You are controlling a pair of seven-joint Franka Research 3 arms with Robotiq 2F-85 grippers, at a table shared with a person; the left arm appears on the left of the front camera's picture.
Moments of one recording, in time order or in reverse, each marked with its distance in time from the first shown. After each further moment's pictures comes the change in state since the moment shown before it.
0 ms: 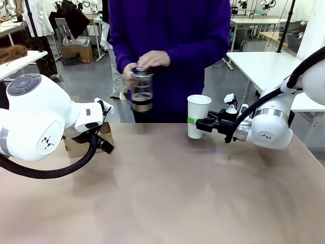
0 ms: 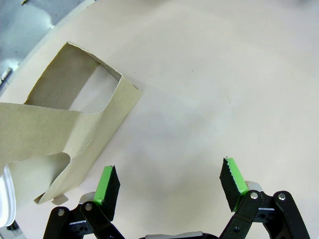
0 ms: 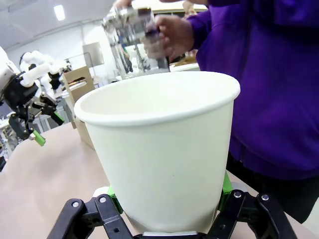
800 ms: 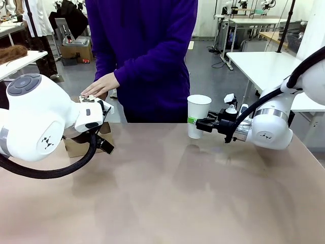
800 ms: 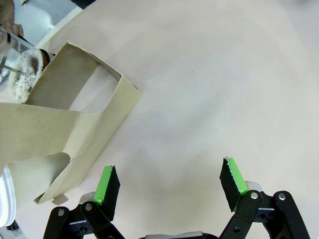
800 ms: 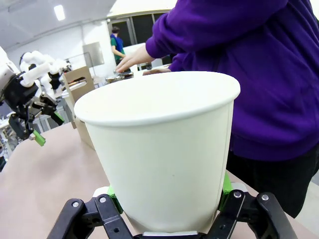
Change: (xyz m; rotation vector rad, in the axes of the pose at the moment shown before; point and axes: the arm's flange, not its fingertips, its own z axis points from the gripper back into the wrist) left arm 0.000 0.000 0.000 0.000 0.000 0.000; right arm 0.000 0.000 0.000 0.000 0.000 0.000
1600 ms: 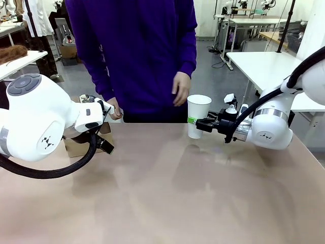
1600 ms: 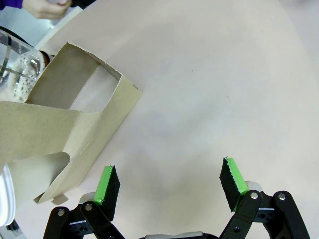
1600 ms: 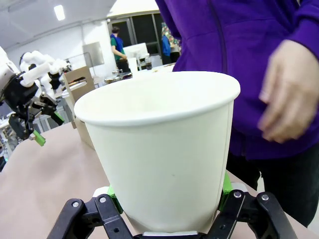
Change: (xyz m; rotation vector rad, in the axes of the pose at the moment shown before) left arm 0.000 0.000 0.000 0.000 0.000 0.000; right arm 0.000 0.000 0.000 0.000 0.000 0.000
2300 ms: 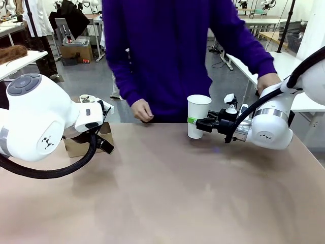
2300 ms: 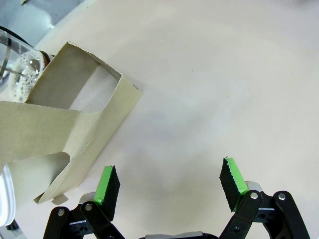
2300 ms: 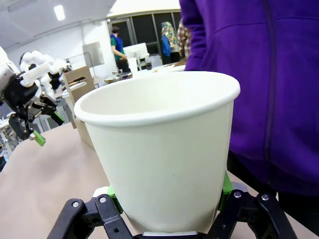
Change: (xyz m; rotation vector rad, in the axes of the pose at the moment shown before) left arm 0.000 0.000 0.000 0.000 0.000 0.000; right arm 0.000 0.000 0.000 0.000 0.000 0.000
